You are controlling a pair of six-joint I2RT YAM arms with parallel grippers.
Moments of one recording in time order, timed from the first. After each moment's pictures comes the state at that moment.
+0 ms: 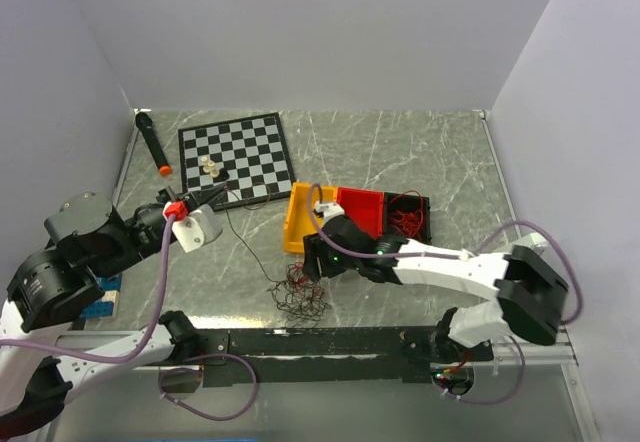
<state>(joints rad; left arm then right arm) -0.86 0.73 1.41 -0.76 0.03 0.68 1.03 1.33 0.77 -0.20 0.07 0.62</state>
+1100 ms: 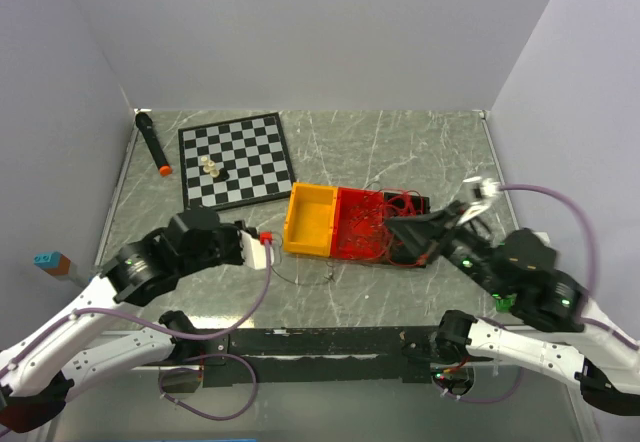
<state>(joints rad) -0.86 0.74 0.98 -0.76 -0.01 0.79 1.07 0.55 0.98 -0.50 0.30 0.54</state>
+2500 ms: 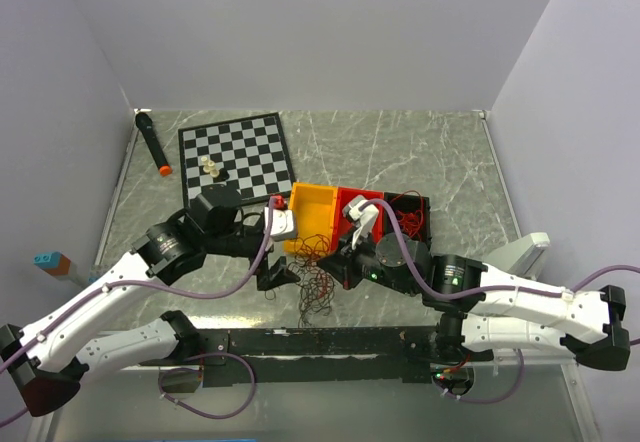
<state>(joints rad) -0.81 0.92 0.99 -0.58 0.56 0.27 1.25 0.87 0.84 -0.32 0.22 0.49</state>
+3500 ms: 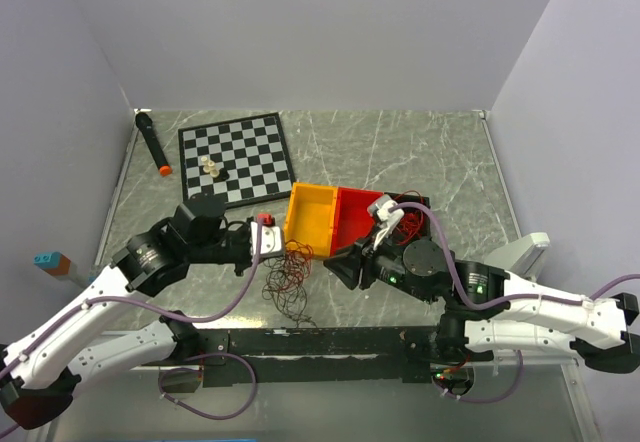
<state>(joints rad) -0.81 0.82 0.97 -0.68 0.45 0.47 1.30 0.74 0.81 -0.30 0.31 0.51</state>
